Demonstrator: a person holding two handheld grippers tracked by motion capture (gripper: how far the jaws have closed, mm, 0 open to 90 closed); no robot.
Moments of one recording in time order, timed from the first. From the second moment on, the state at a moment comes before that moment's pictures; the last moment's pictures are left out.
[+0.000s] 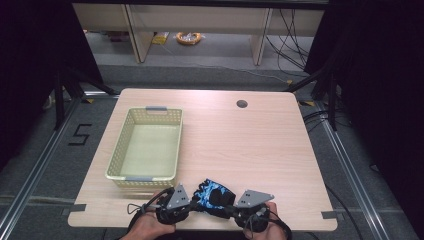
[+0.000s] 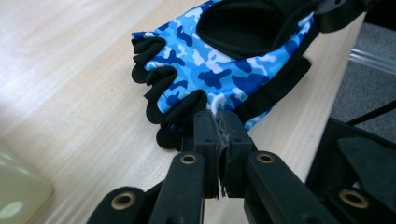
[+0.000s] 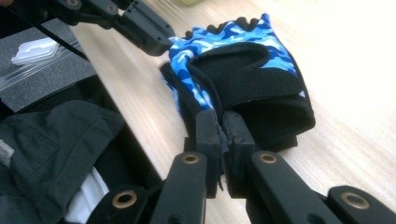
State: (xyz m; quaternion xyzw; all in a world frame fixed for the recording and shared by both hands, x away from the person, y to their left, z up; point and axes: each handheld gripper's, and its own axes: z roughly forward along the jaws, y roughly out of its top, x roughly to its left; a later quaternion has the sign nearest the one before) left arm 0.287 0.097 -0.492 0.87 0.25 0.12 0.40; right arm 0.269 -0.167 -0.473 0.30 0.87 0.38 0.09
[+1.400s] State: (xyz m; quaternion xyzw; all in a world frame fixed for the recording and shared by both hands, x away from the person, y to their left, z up) left arm 0.286 0.103 -0.498 0.88 0.27 0.08 0.39; right arm 0.273 -0.194 -0.470 0.38 0.83 0.39 0.08
